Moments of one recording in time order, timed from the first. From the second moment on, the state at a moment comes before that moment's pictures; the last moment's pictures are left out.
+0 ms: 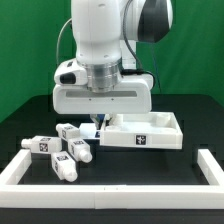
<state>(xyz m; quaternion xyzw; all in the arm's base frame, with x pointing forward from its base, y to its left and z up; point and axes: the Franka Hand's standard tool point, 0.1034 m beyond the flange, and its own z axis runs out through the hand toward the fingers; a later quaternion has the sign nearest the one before) 0.480 -0.053 0.050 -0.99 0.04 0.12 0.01</state>
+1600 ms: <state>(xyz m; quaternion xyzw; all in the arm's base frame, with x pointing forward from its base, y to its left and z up) 0.597 -0.021 0.012 -1.00 0.03 0.08 -0.02</state>
